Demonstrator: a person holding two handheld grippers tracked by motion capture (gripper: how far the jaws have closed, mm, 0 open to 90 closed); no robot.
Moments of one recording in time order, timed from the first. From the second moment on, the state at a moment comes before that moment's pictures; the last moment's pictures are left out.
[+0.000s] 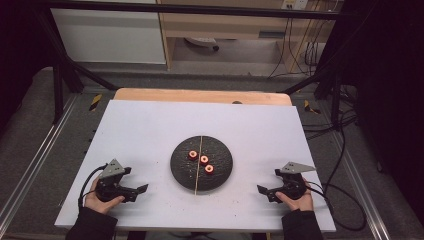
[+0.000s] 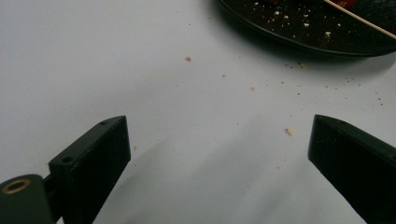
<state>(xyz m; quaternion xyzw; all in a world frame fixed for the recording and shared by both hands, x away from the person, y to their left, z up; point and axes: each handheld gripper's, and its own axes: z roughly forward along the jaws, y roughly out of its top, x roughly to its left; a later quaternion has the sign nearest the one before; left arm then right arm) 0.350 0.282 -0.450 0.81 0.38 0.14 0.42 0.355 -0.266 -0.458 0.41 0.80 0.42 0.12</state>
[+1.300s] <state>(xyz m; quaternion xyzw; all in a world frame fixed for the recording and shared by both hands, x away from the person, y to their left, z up) 0.345 0.237 -0.434 0.82 0.36 0.13 0.42 0.355 -0.266 -0.458 0.41 0.80 0.43 0.12</state>
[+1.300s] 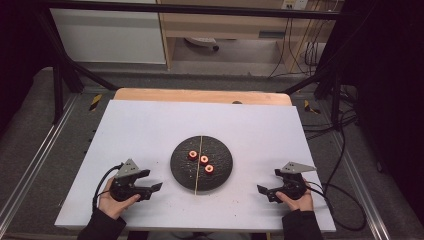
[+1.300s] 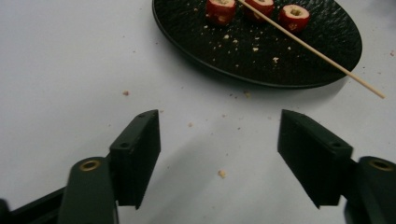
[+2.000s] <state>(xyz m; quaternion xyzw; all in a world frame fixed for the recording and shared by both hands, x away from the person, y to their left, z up) 0.349 0.183 -0.417 0.83 0.34 0.10 0.42 0.355 -0.266 -0.458 0.41 0.79 0.43 0.12</state>
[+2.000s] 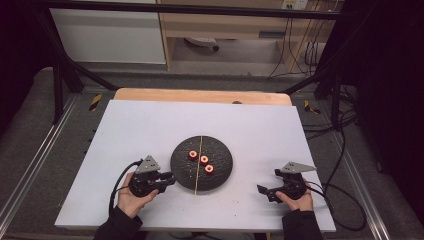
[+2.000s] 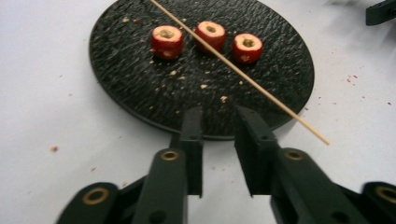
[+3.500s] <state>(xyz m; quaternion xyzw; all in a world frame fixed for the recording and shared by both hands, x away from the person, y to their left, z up) 0.358 0.122 -0.432 0.86 0.33 0.09 0.39 0.355 -0.266 -0.458 0.41 0.80 0.43 0.12</state>
